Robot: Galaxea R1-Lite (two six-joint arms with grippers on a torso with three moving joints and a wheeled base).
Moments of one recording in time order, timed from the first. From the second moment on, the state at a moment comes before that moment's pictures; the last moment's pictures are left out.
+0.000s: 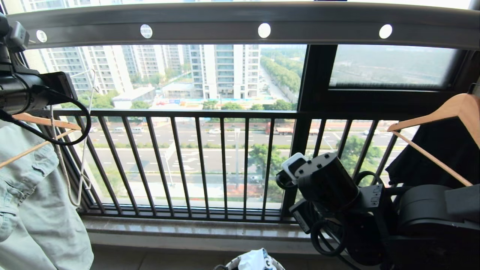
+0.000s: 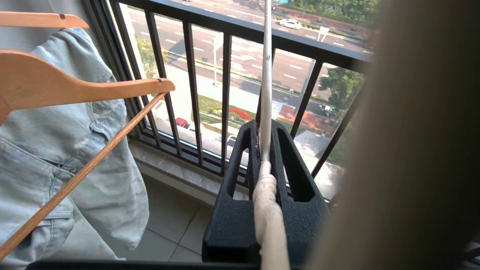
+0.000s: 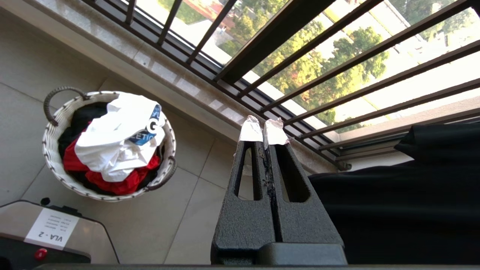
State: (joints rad) left arm 0.06 1.53 -1.33 -0.03 0.25 -0.12; right arm 0.81 1.75 -0.94 -0.09 -0.70 -0.06
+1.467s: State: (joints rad) left arm 0.05 1.50 -1.31 -0.07 0.26 -0.12; right arm 0.82 1.75 -0.94 -0.09 -0.70 -0.06
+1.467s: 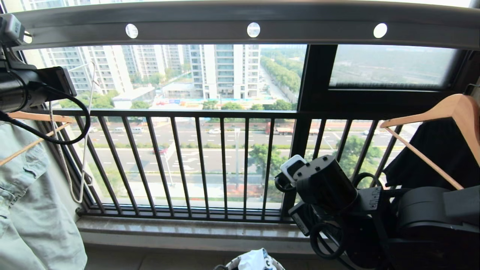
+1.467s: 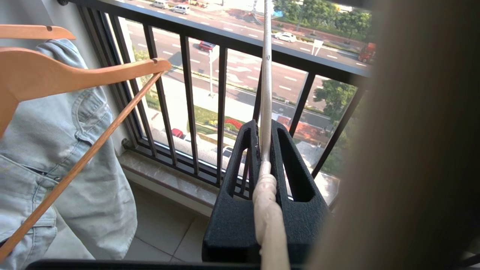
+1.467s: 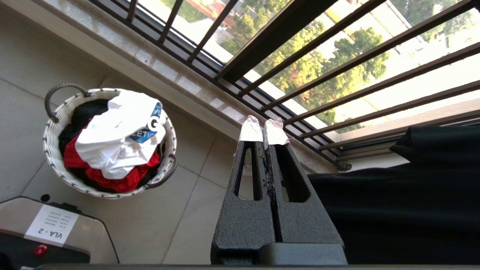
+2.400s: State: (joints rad) left arm 0.08 1.63 -1.34 -0.23 0.10 -0.13; right arm 0.84 1.74 -0.93 -0.09 -0.70 -0.06
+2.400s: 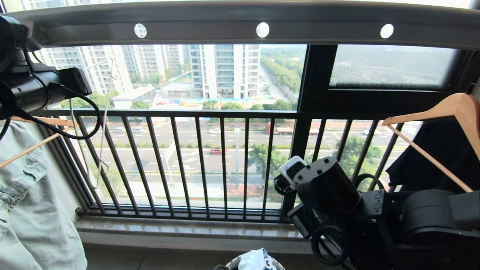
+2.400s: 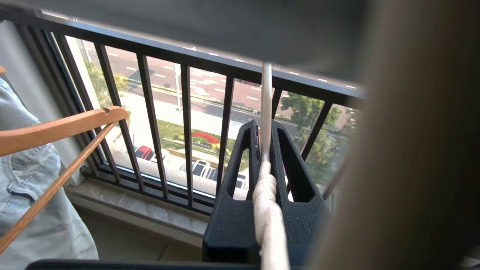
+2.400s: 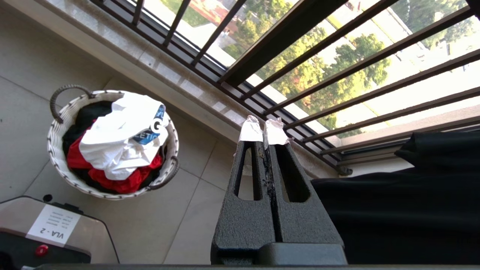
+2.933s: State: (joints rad) left arm 0.10 1.66 -1.33 -0.24 0.07 -0.13; right arm 0.84 1.74 -0.93 -0.09 -0.70 -0.07
